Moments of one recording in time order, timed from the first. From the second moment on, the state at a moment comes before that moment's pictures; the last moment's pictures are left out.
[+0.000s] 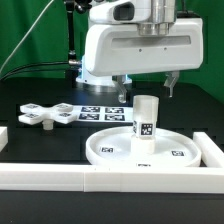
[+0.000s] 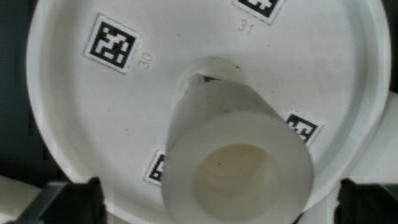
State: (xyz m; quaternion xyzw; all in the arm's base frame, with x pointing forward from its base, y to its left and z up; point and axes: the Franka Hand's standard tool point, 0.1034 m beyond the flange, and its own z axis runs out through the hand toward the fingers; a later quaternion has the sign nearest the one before) arm 0.558 0.037 0.098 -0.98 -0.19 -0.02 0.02
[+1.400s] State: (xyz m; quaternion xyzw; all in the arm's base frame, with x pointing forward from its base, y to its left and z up) arm 0.555 0.039 0.085 -0.99 -0.10 -0.01 0.02
